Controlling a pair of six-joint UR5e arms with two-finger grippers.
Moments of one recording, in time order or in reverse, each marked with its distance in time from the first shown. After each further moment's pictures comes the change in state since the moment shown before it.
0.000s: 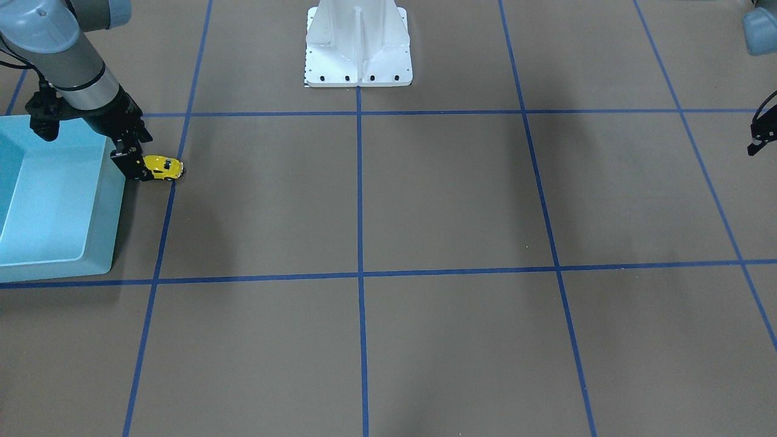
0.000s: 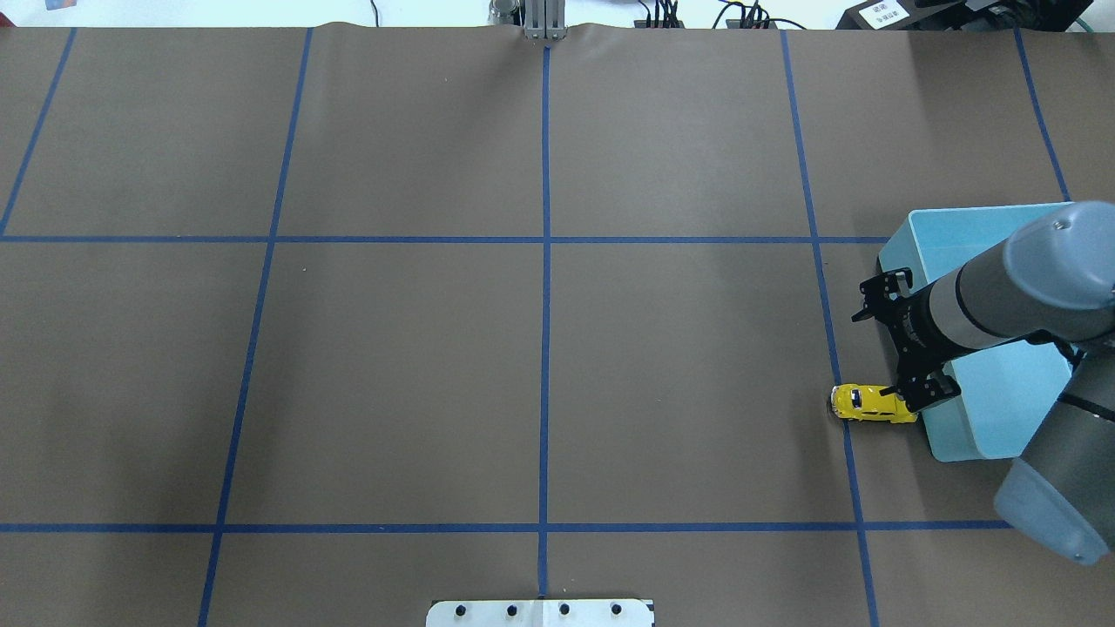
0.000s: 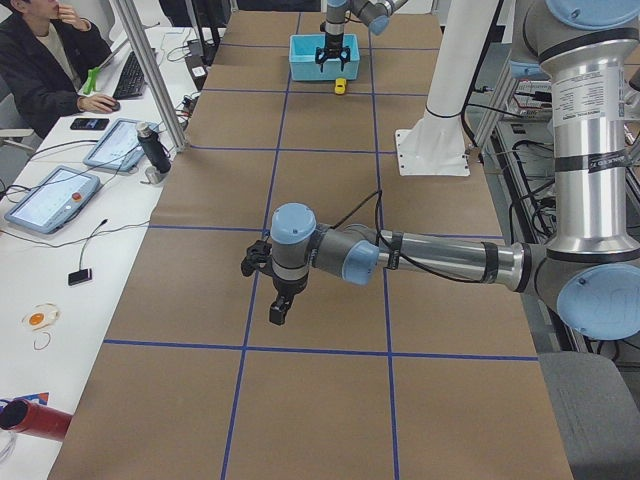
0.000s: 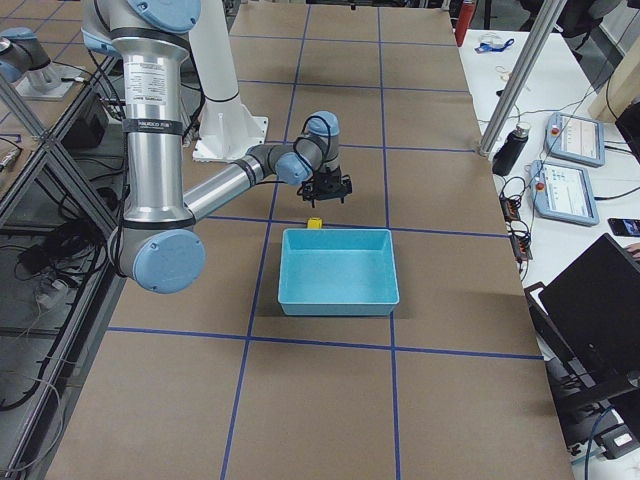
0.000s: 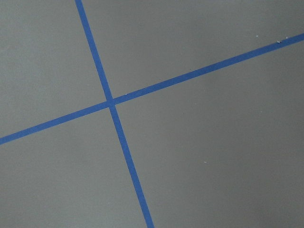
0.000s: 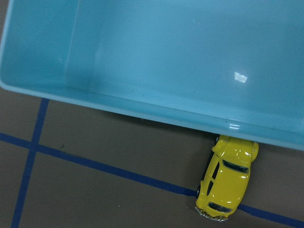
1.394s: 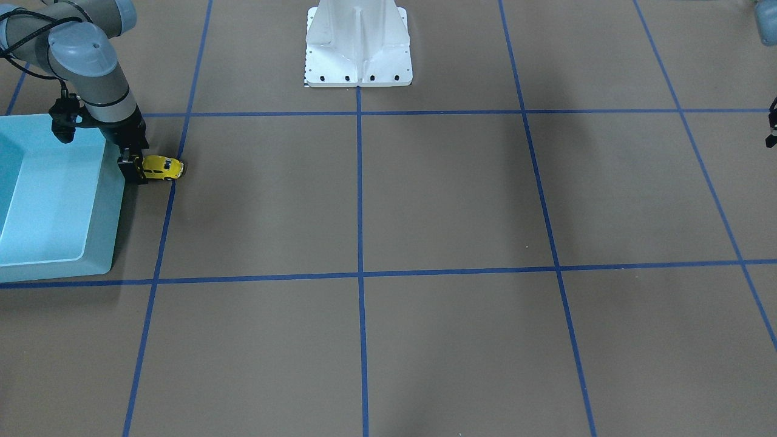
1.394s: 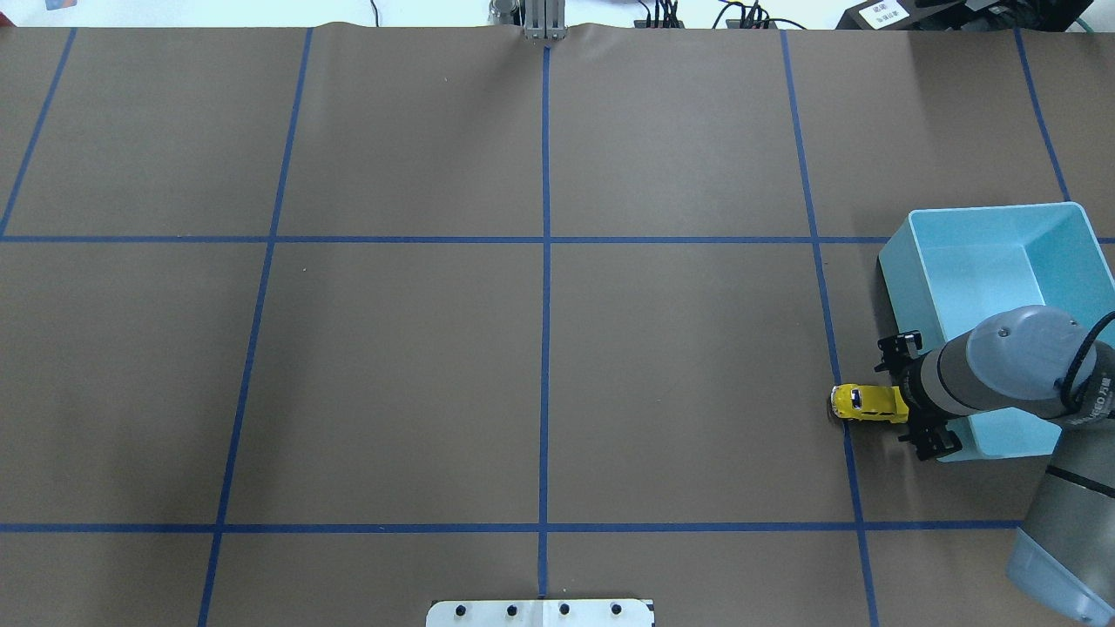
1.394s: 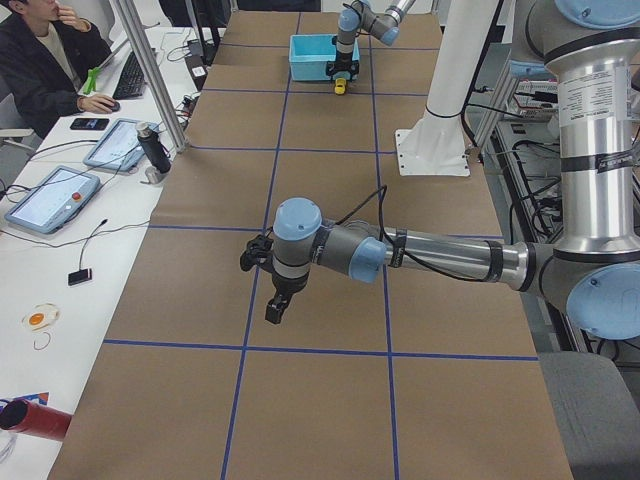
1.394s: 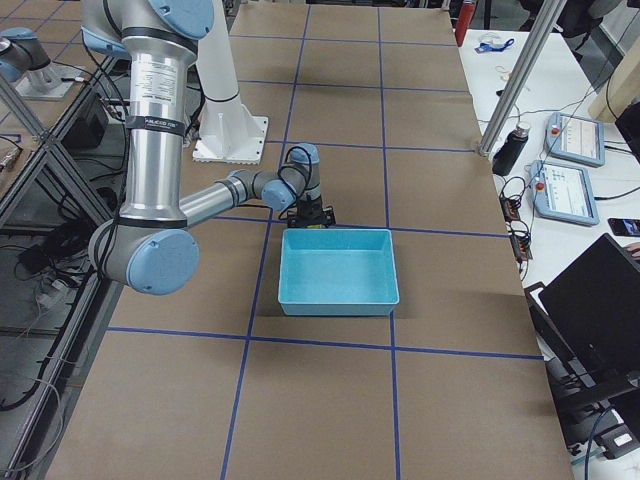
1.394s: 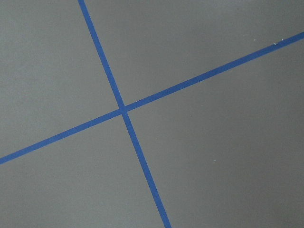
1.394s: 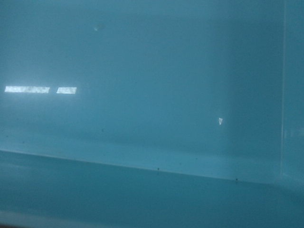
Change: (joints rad) left arm -0.052 0.008 -0.034 0.012 0.000 0.075; right arm -0.128 -0.097 -0.082 0.088 -0.149 0.111
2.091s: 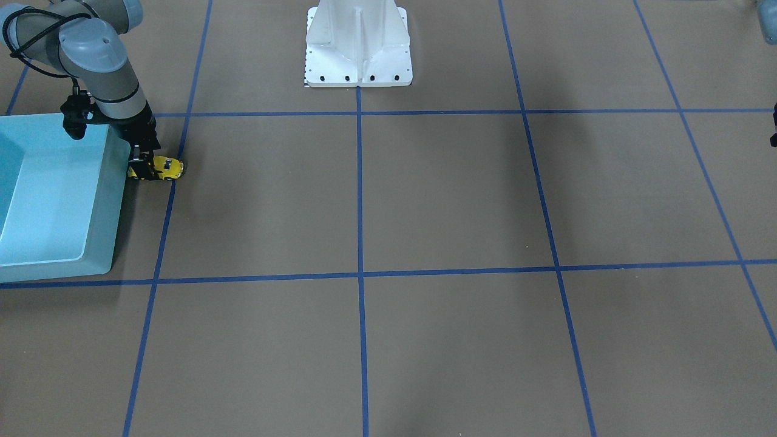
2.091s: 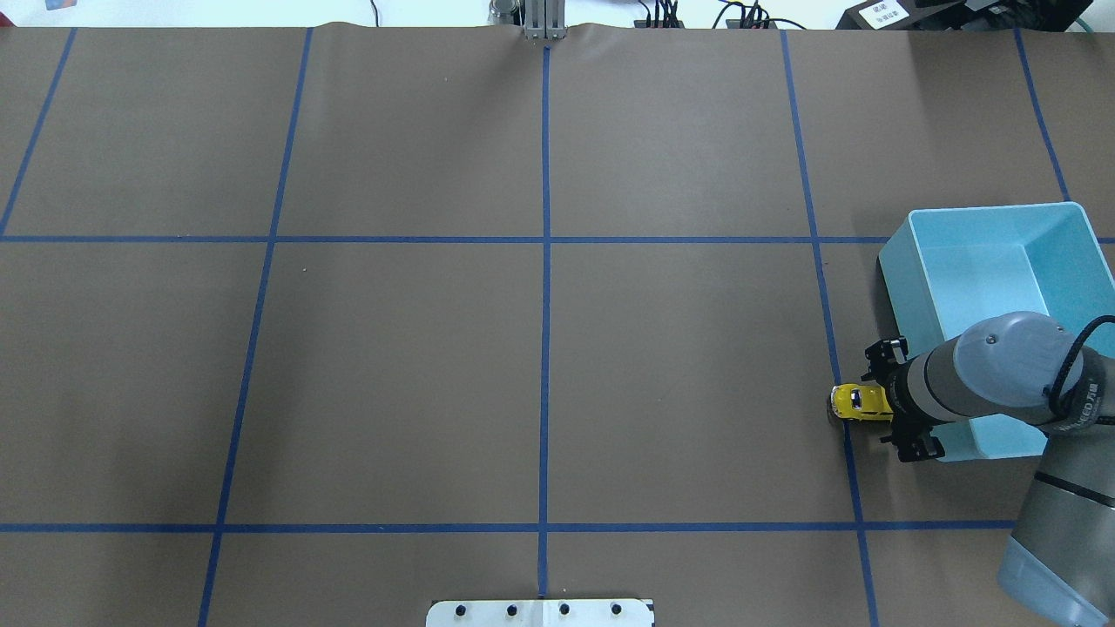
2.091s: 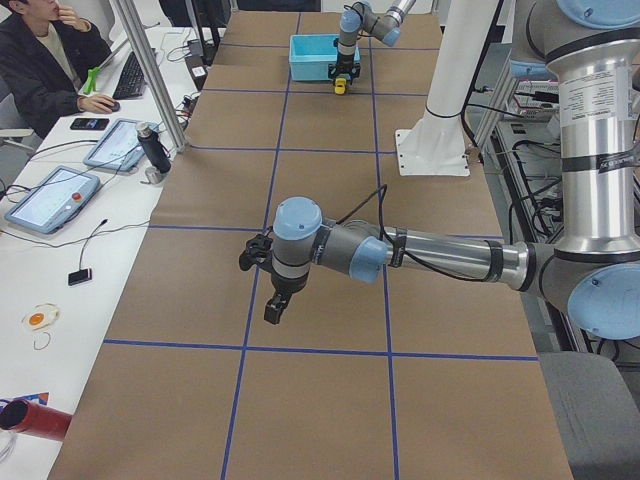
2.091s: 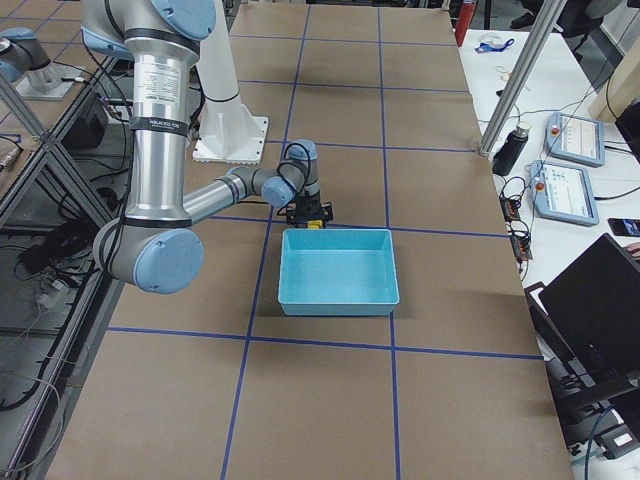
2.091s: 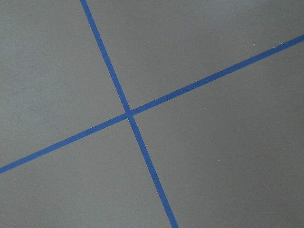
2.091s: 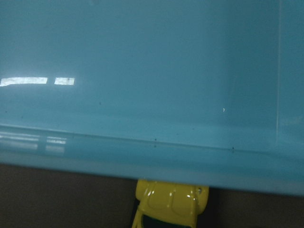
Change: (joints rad) left arm -0.011 -0.001 -0.002 0.002 0.000 0.007; right arm -0.021 0.012 0.009 0.001 -0.002 0.040
